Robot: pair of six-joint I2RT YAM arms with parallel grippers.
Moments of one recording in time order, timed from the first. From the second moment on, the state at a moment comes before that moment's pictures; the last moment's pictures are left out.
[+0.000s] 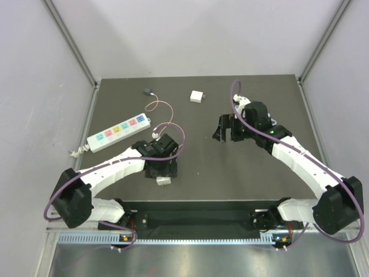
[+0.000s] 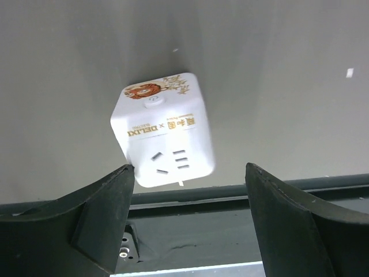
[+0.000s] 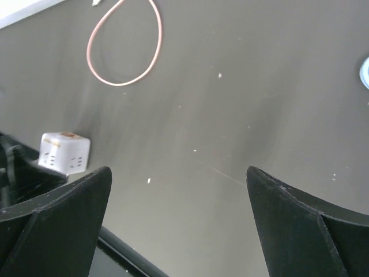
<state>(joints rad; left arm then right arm) -0.76 1.31 0.89 -0.85 -0.12 -0.75 0.47 1.25 1.00 -0.41 -0.22 0.32</state>
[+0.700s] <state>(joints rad) -0.79 1.42 0.93 -0.82 -0.14 -0.69 0.47 1.11 0.86 -0.27 -0.32 0.27</state>
